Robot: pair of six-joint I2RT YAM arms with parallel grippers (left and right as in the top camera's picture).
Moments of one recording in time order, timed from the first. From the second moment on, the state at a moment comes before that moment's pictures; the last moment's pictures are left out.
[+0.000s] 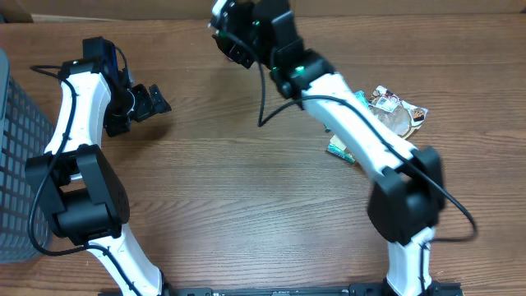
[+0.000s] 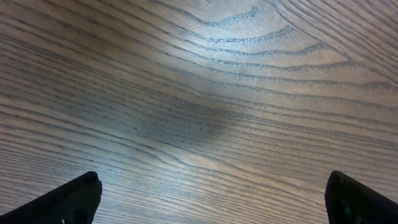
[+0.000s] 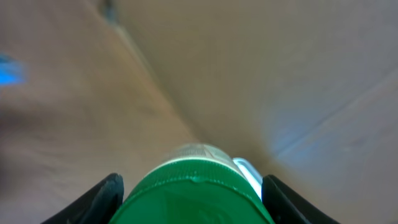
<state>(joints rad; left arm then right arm) 0.20 2.05 1.68 -1.07 0.14 -0.26 0.54 2.08 1.91 -0.22 -0.17 -0.41</state>
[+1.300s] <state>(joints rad) 0.20 2.05 1.68 -1.07 0.14 -0.26 0.31 2.04 1.58 -0.78 -0.02 -0.19</state>
